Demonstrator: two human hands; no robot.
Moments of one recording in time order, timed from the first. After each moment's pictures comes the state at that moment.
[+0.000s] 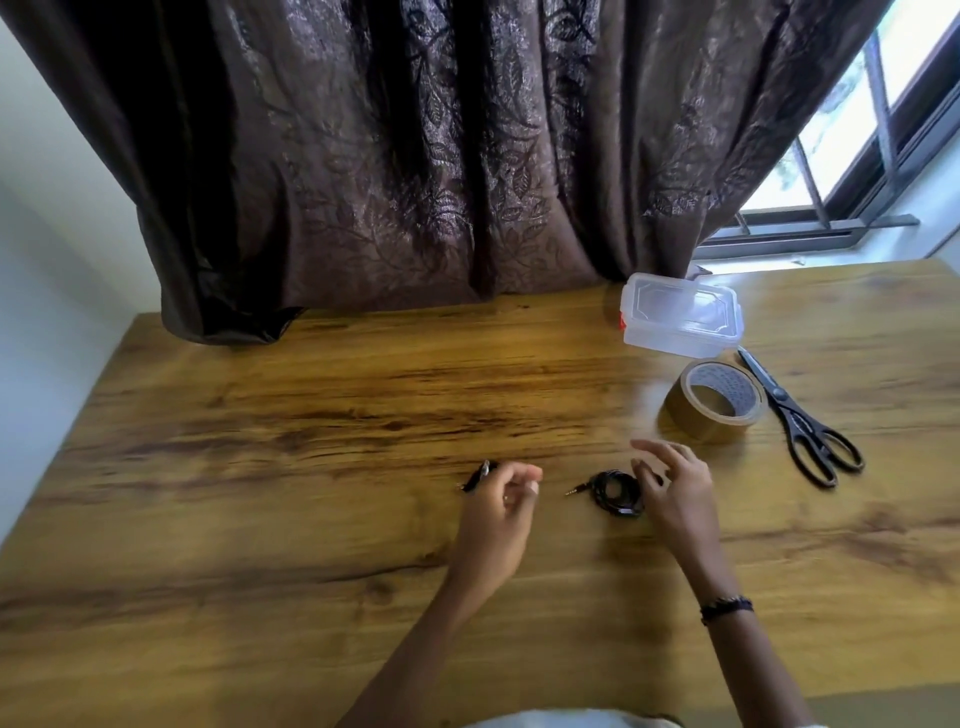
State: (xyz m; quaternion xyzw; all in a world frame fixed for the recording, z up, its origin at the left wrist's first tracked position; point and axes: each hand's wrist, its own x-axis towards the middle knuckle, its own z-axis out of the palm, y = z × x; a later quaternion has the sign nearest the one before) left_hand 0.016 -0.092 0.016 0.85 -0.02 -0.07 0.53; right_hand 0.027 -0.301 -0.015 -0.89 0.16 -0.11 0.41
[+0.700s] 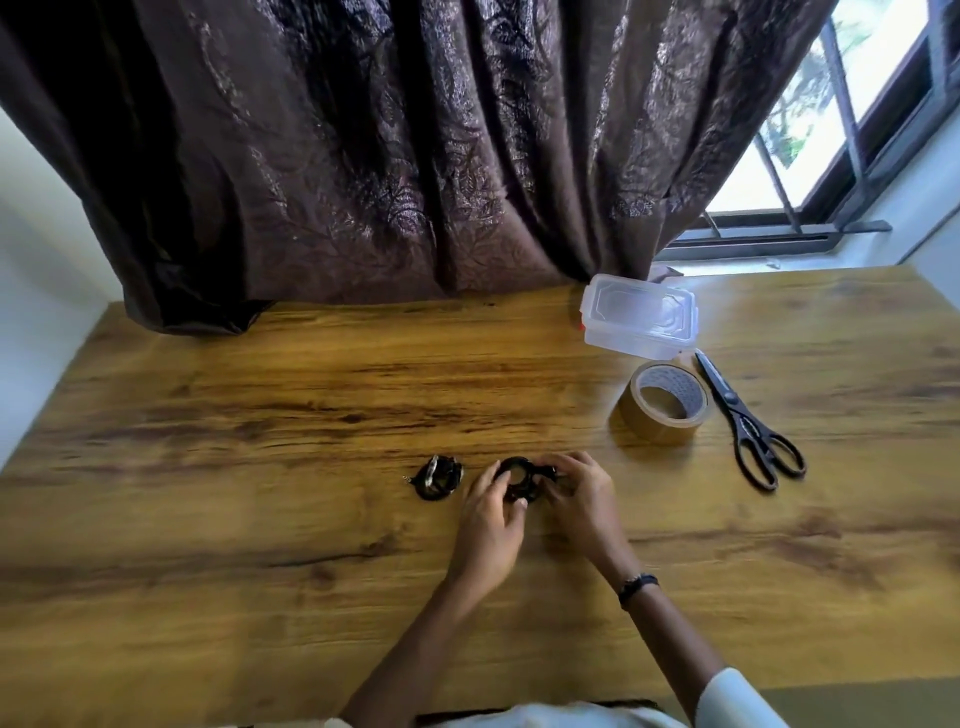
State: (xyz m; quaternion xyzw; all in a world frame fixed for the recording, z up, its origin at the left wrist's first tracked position) left_hand 0.014 -0.155 -0.021 0.90 0.02 -0.12 0.41; right_hand 0.033 -0.292 -0.026 -0.90 0.03 -0.02 0.44
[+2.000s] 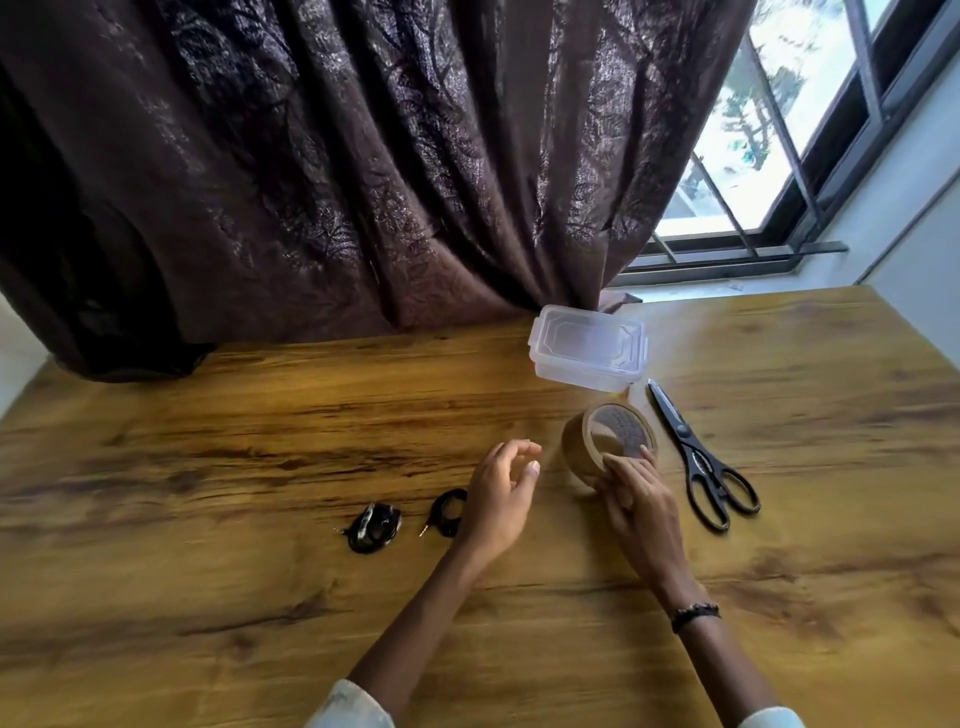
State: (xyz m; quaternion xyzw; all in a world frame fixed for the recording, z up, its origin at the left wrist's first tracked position) left_hand 0.079 -0.236 0.015 0.86 -0.04 -0.05 0.50; right_hand 0.055 -0.419 -0.031 -0.92 -0.04 -0.22 0.31
